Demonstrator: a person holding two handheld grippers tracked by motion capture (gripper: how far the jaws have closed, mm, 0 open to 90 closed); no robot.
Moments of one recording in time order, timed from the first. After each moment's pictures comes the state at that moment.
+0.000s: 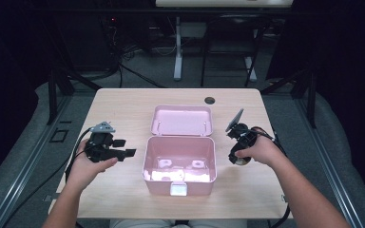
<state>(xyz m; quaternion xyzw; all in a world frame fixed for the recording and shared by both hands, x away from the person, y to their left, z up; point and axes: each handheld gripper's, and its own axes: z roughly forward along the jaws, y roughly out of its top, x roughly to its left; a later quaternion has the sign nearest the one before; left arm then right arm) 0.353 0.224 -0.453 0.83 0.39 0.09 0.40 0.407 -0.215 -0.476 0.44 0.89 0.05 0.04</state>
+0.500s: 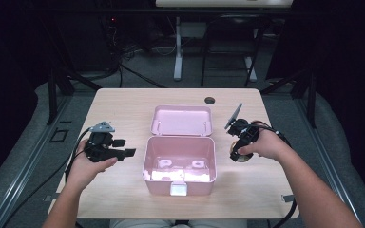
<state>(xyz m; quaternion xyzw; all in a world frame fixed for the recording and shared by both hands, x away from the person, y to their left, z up) 0.354 0.225 -0.453 0.83 0.39 0.09 0.40 0.402 -0.211 -0.446 0.38 0.92 0.05 0.03</state>
